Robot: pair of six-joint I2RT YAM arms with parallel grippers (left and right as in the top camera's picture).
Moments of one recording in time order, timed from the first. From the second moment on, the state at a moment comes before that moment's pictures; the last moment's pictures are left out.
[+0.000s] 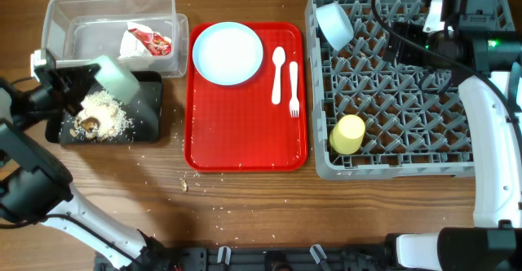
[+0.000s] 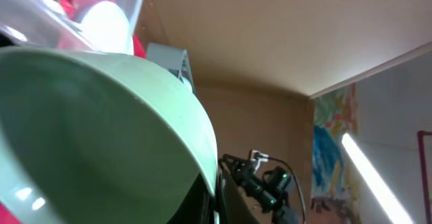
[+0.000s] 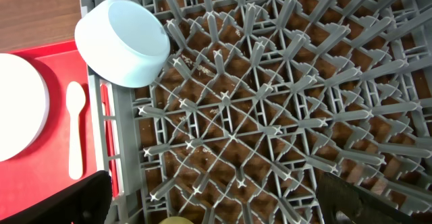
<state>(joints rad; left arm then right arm) 0.69 2.12 1.63 -1.68 1.48 0.48 -0.02 1.55 1.63 -1.07 0.01 0.14</state>
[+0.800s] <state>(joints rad) -0.50 2.04 1.63 -1.09 0.15 -0.35 -0.02 1.55 1.63 -1.06 -0.12 0.14</state>
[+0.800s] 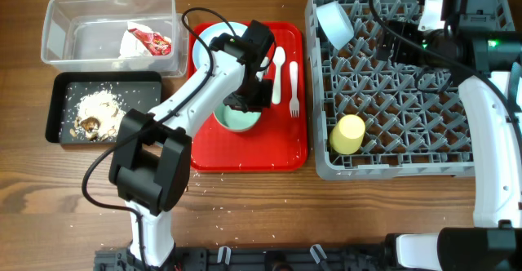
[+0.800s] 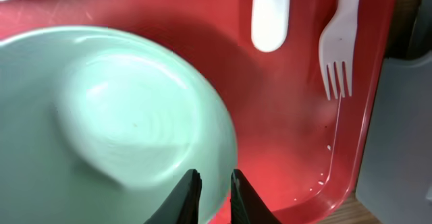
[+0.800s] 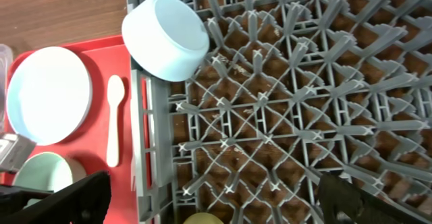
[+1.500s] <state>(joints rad) 0.12 1.82 1.86 -1.35 0.18 -0.39 0.51 2.03 1.63 -0.88 -0.31 0.28</state>
